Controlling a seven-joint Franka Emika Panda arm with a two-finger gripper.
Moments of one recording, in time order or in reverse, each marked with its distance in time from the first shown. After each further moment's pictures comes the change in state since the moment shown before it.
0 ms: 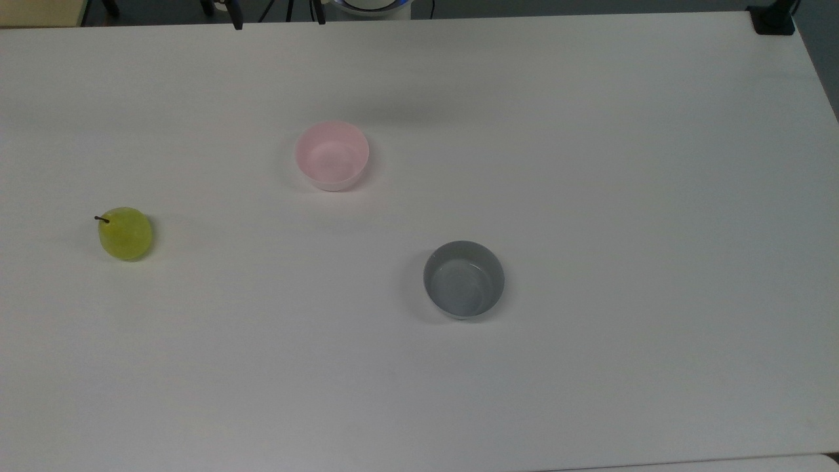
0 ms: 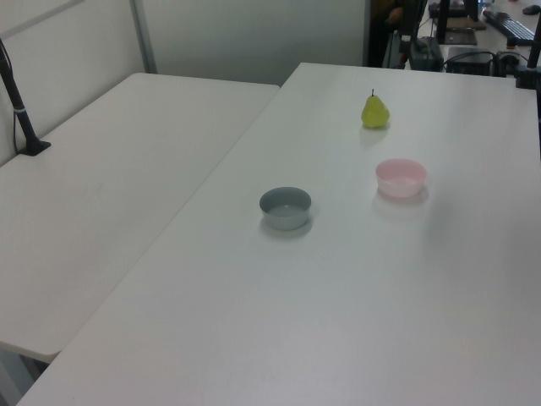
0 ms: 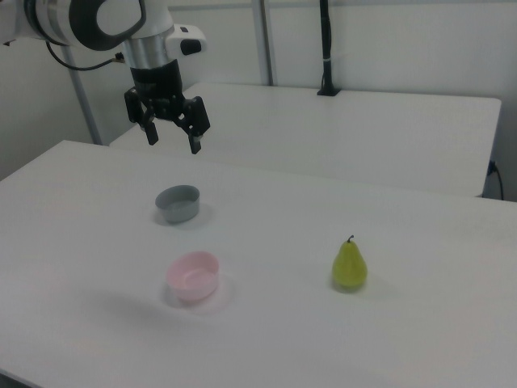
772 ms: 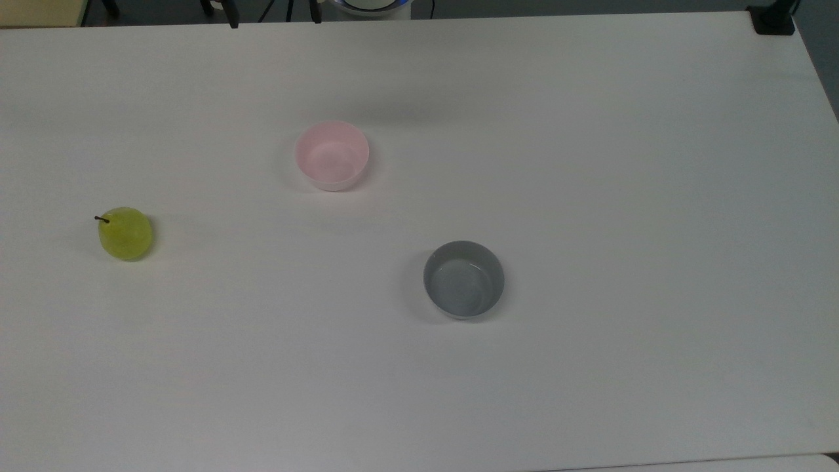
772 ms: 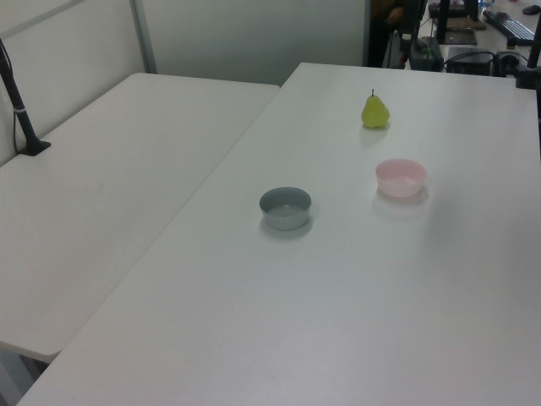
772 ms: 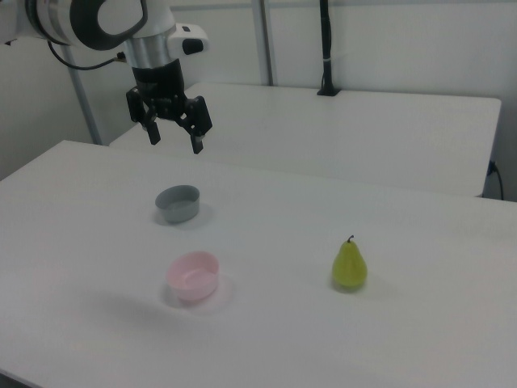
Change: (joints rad) arm 0.000 -0.002 -0.010 0.002 0.000 0.000 -0.002
